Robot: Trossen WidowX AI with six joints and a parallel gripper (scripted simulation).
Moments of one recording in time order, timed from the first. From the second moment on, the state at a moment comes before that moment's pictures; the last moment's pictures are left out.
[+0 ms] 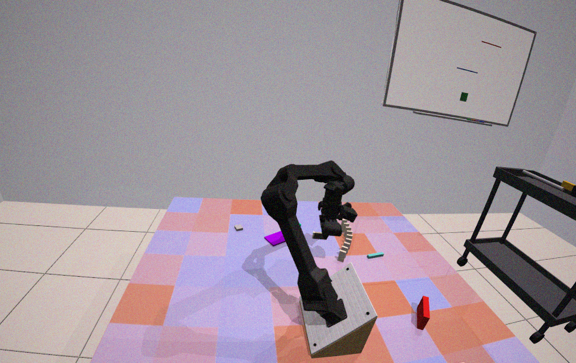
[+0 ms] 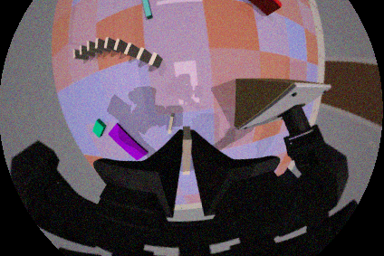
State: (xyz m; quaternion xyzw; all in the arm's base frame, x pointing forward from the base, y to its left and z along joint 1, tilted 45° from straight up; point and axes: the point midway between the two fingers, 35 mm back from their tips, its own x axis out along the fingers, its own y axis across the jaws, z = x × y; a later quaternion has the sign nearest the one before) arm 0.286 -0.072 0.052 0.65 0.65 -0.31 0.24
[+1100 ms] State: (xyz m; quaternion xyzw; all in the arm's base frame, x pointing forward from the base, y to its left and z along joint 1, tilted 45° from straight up) arm 0.274 0.107 0.226 0.25 0.66 0.26 0.66
